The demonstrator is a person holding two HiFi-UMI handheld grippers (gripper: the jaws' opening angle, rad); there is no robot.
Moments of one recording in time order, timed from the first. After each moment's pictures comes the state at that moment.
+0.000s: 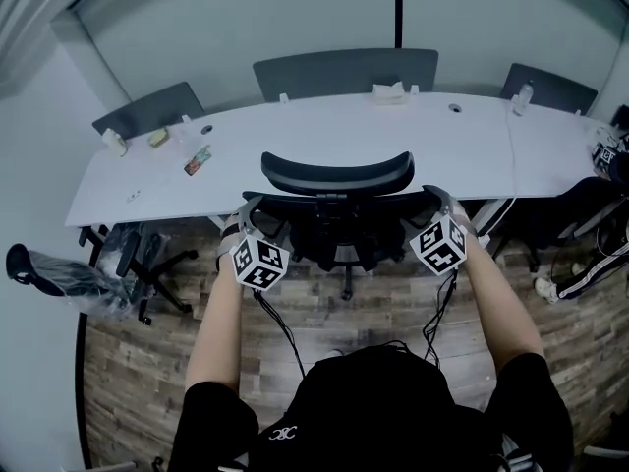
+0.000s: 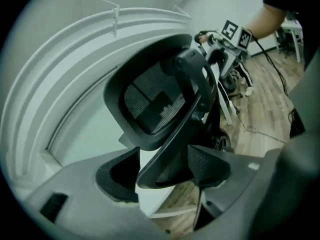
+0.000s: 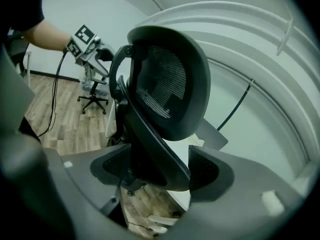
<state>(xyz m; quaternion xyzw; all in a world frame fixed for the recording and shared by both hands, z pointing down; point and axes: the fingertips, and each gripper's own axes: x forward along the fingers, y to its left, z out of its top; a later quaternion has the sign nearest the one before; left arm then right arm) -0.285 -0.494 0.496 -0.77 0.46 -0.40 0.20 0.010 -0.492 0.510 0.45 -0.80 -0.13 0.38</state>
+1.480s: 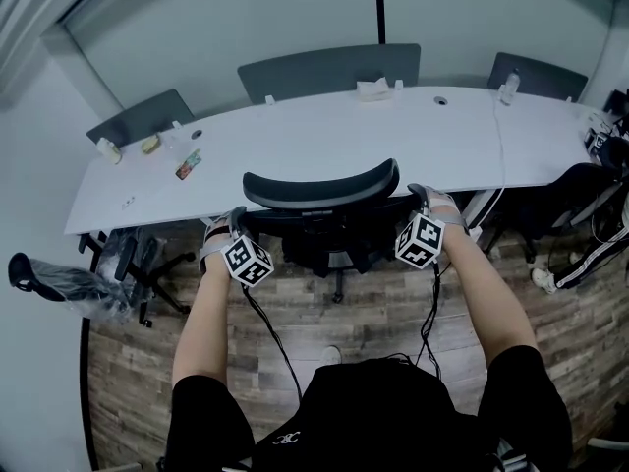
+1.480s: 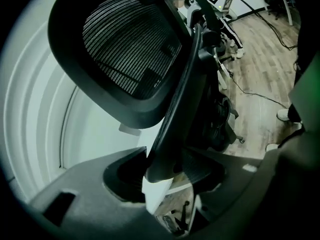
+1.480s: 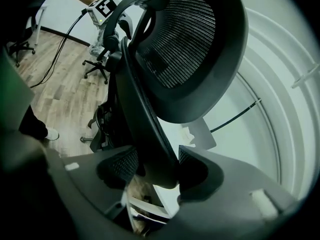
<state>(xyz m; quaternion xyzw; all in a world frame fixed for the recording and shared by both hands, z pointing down) -0.322 -0.511 0.542 -0.67 0.44 -0.56 0.23 0.049 -0.513 0.541 0.43 -0.72 -0.23 0.50</state>
